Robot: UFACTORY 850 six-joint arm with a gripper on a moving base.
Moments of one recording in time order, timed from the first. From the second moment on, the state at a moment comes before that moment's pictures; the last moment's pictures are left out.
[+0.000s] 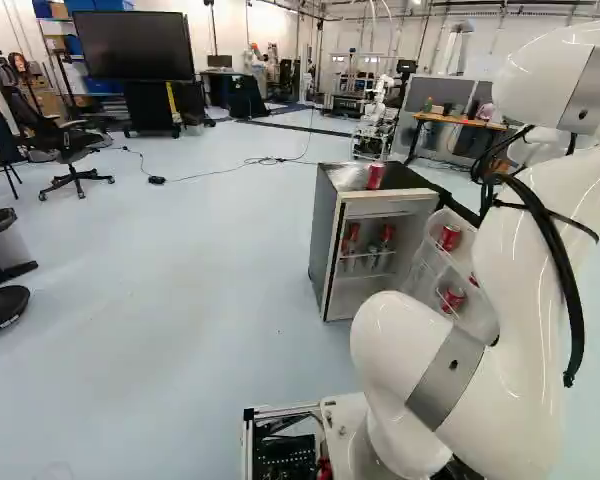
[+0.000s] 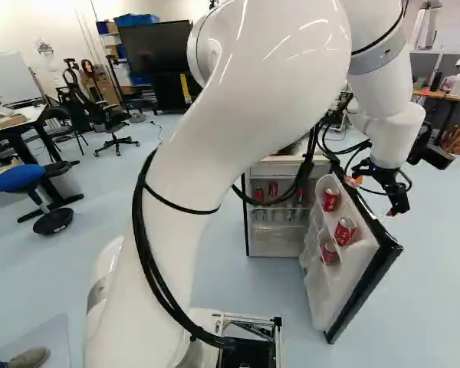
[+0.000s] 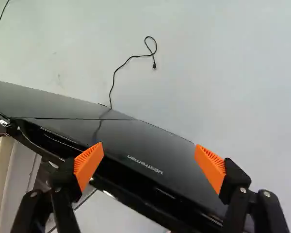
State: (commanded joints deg) arm -56.2 -34.5 -82.2 14.8 -24.4 0.0
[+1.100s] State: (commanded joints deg) arm -57.3 -26.3 -72.3 9.6 -24.3 0.0
